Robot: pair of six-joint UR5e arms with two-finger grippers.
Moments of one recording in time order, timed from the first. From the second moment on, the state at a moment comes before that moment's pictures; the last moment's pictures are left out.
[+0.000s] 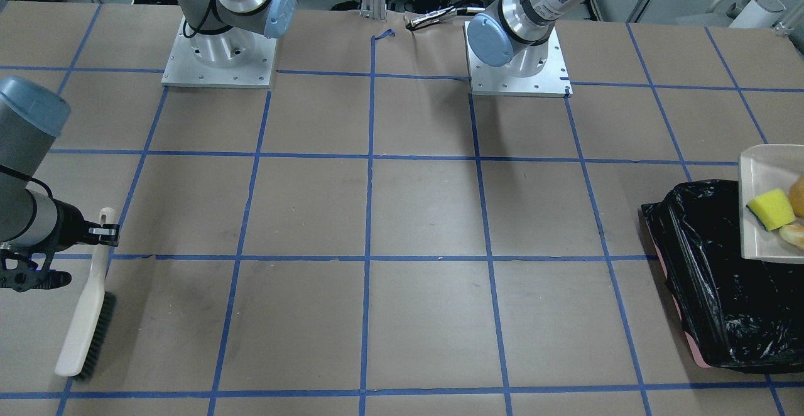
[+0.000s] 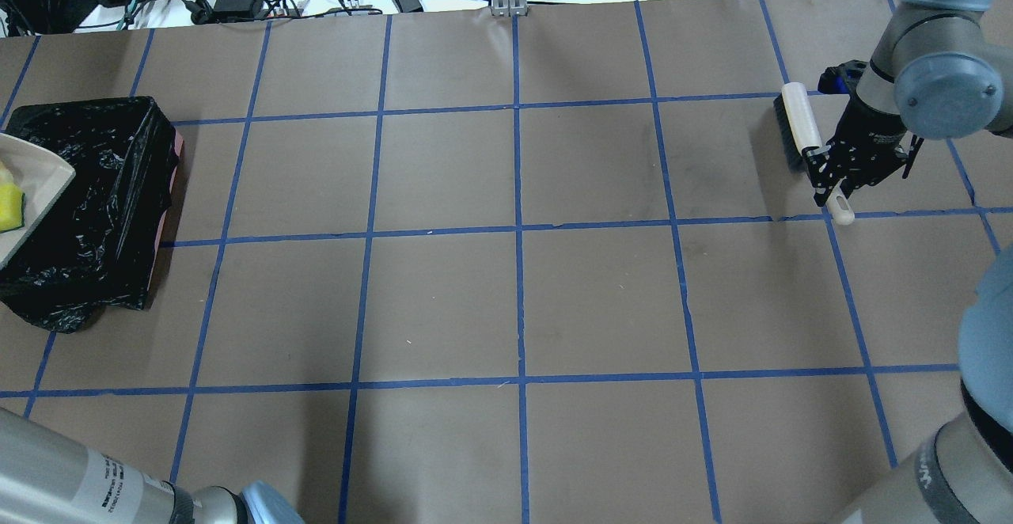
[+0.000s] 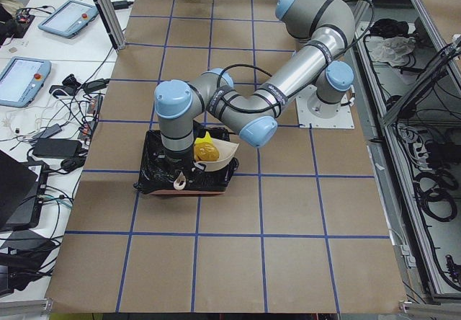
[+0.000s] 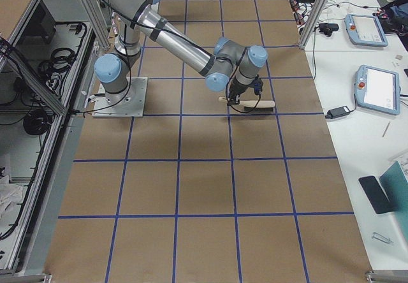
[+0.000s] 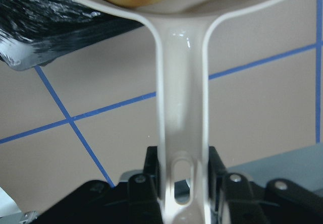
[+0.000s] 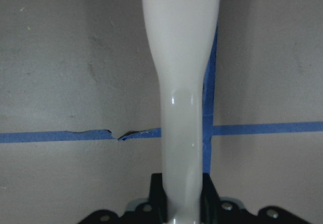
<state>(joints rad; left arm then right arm) -0.75 -2.09 -1.12 -1.23 1.78 2.76 1.22 -1.15 1.68 -1.88 -1.66 -0.32</state>
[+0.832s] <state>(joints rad) -0.85 -2.06 -1.17 -1.07 1.84 2.82 1.22 -1.15 1.68 -1.87 -1.66 -0.33</state>
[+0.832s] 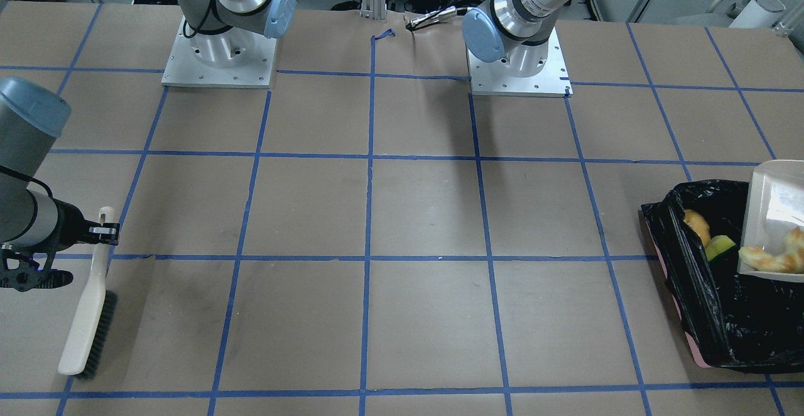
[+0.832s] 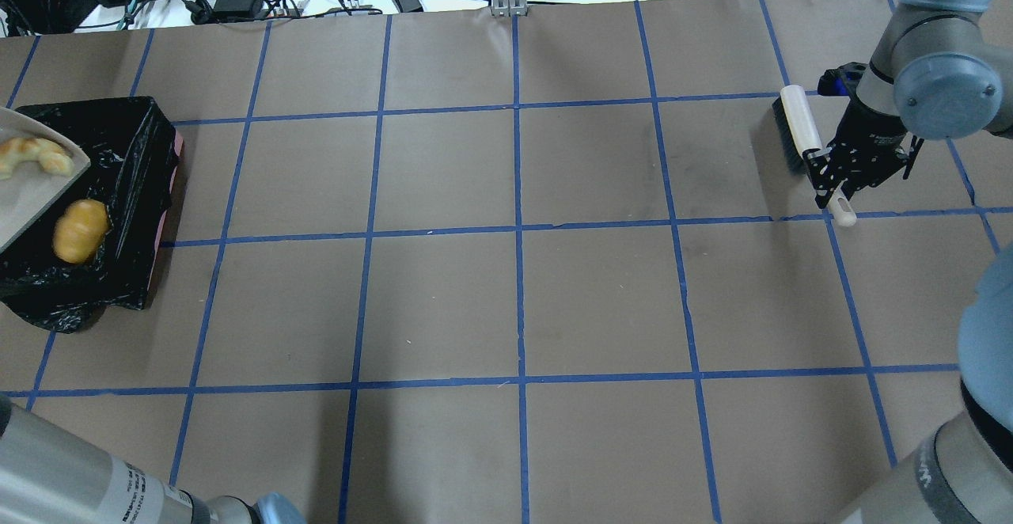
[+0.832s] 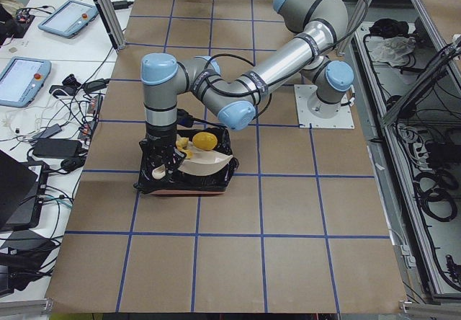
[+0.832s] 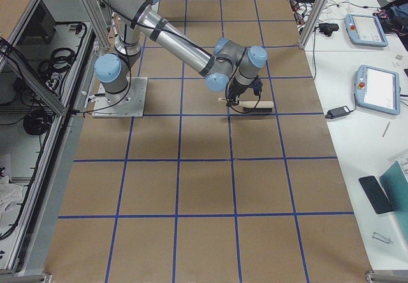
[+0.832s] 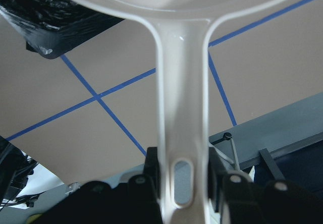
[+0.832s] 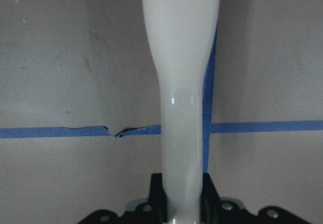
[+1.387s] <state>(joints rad) -0.86 -2.05 -1.20 -0.99 1.84 2.88 1.22 -1.15 1.68 -1.88 -1.72 -0.34</state>
